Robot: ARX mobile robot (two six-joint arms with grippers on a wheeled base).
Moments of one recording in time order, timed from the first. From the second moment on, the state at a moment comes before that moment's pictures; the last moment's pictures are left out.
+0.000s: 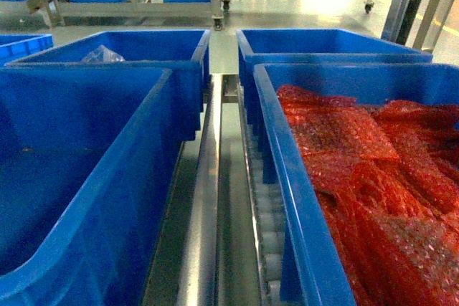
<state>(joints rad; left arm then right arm) -0.32 0.27 0.34 -0.02 -0.47 -0.05 0.00 0.00 0.01 -0.01 0.00 0.00</state>
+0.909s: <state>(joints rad) -0.32 0.27 0.34 -0.02 -0.47 -0.05 0.00 0.00 0.01 -0.01 0.00 0.00</state>
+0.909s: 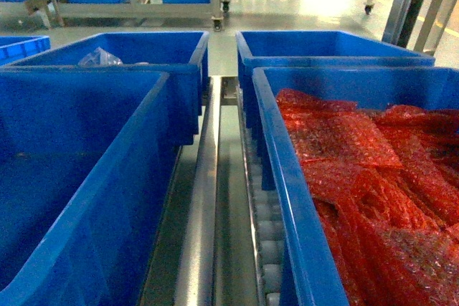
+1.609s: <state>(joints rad) -0.32 0.27 0.34 -0.02 -0.47 -0.05 0.00 0.00 0.01 -0.01 0.00 0.00</state>
